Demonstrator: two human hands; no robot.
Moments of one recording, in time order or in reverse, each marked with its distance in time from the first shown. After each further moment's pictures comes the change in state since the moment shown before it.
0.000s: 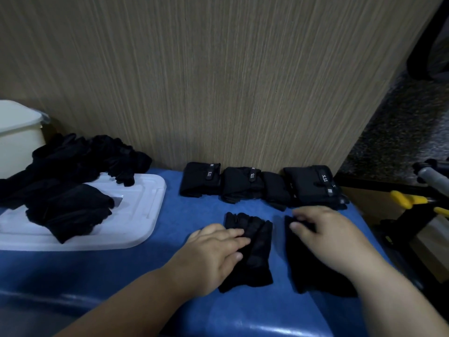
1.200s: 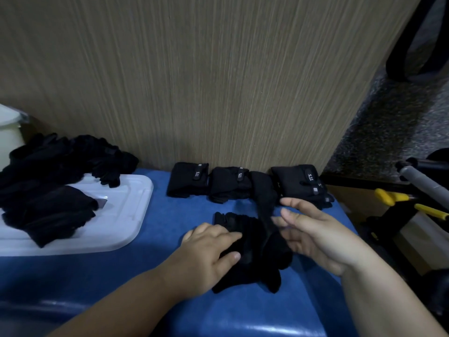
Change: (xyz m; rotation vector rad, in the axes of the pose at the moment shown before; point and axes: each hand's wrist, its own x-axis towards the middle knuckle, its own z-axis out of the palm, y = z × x) left_hand 0.005 0.014 -0.002 -0.087 -0.036 -0.027; right_hand -0.008 -0.009 -0.010 1.241 -0.314 0.244
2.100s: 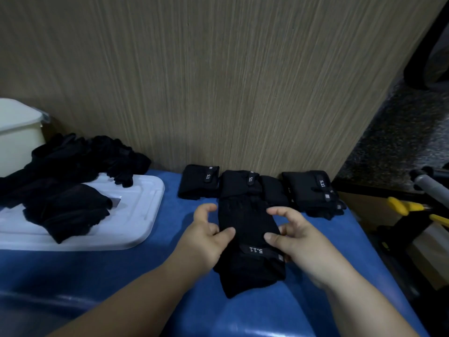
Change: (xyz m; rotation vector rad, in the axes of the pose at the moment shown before) left_hand 0.009 0.008 -0.015 -0.806 0.338 -0.469; right_hand 0.013 0.019 0.030 -0.278 0.069 -0.088
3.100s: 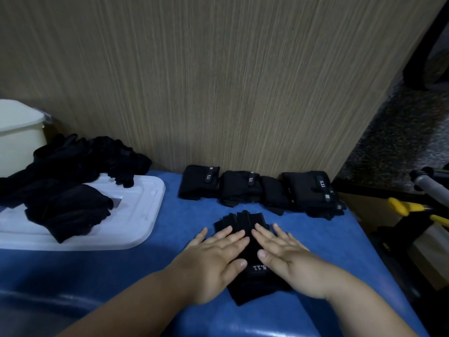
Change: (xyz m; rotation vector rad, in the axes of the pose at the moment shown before) left_hand -0.008 -0.020 -0.005 0.988 -0.460 0.395; right_hand 0.009 0.032 -0.013 -1.002 -0.404 -0.150
